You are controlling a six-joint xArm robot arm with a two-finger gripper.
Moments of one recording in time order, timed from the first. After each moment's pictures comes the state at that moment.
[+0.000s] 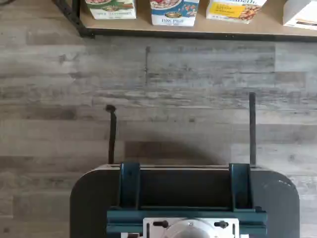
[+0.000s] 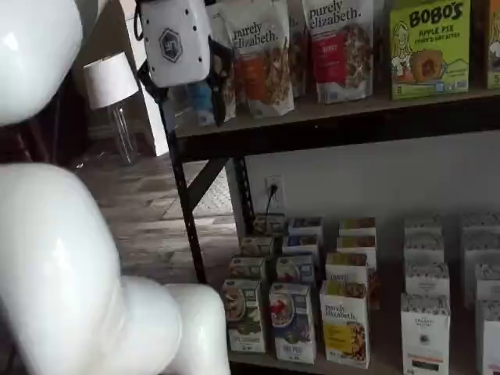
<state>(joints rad) 0.01 -0.85 -1.14 0.04 1.99 0.03</state>
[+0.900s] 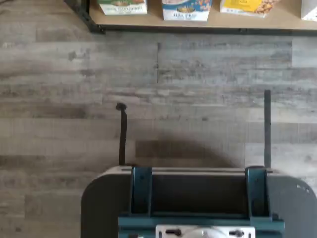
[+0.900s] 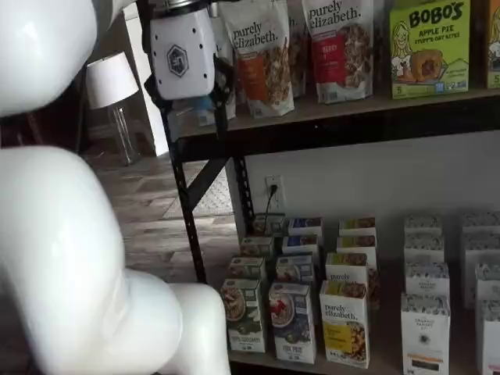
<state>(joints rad) 0.02 -0.81 -1.08 0.07 1.91 0.04</state>
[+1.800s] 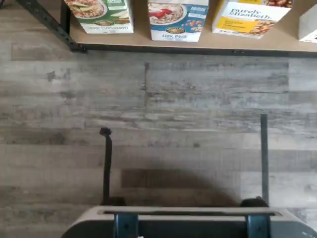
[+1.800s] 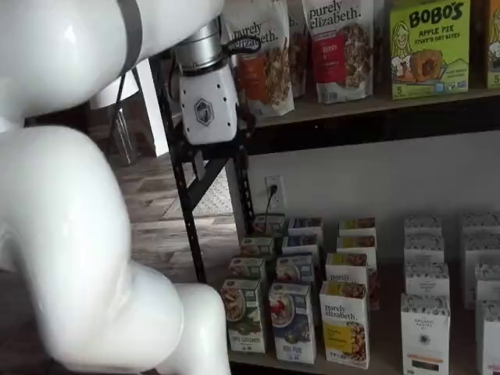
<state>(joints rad) 0.03 -0.76 -0.84 0.03 1.60 0.04</state>
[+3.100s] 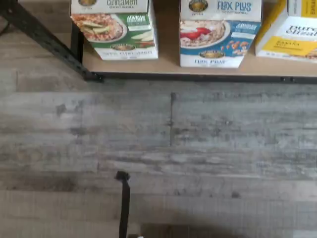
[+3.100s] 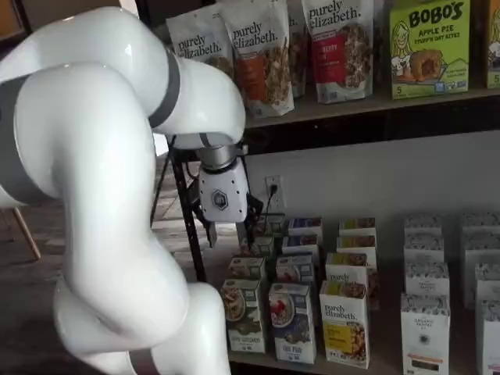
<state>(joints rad) 0.12 -0.57 -0.48 0.08 0.97 0.08</state>
